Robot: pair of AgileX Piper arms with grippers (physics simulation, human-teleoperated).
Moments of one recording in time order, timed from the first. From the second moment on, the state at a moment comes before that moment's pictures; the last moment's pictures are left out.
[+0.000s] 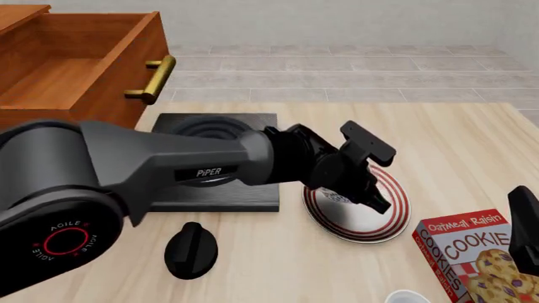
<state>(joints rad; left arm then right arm) -0.96 2.16 -1.61 0.33 0.02 -0.09 0.00 -0.01 -0.01 0.09</state>
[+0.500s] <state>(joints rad) -0.96 2.20 -1.61 0.31 0.02 -0.09 0.02 -0.01 -0.04 0.09</state>
